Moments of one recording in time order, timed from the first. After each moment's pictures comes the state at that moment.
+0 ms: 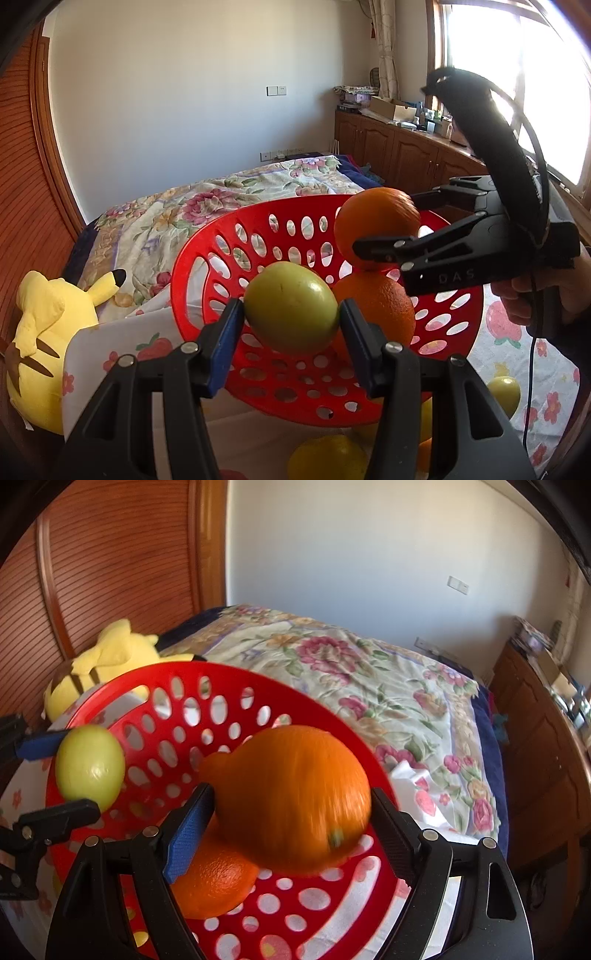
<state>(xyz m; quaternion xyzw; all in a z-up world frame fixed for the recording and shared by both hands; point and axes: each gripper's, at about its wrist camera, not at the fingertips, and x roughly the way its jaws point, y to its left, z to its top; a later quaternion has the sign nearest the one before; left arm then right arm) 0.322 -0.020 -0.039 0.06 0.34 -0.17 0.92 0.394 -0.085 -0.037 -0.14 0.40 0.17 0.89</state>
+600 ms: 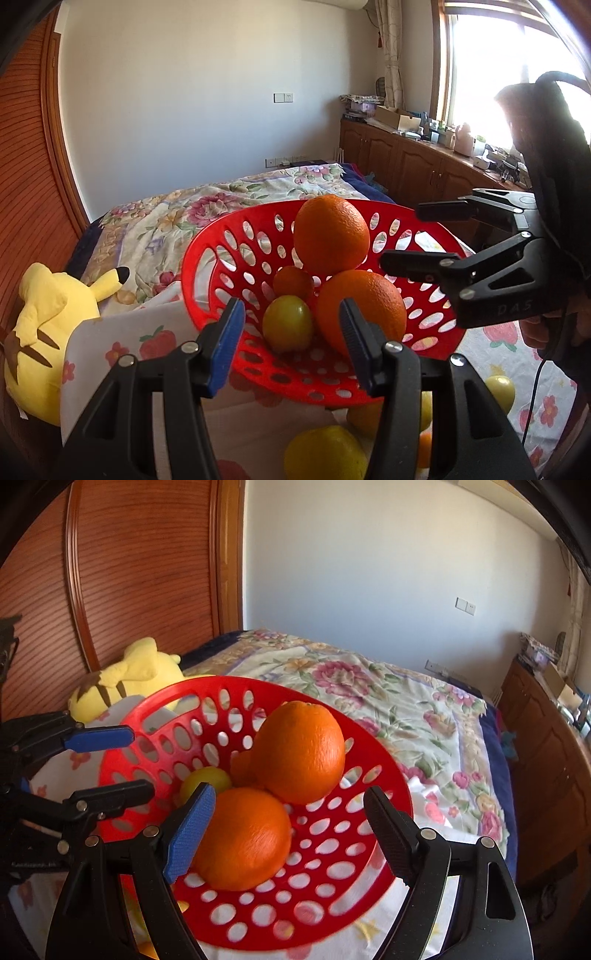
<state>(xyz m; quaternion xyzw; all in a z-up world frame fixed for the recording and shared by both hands) 0.306 -0.009 -0.037 0.04 0.32 -0.16 0.93 0.349 -0.085 -0.021 -0.13 0.36 0.21 0.90</state>
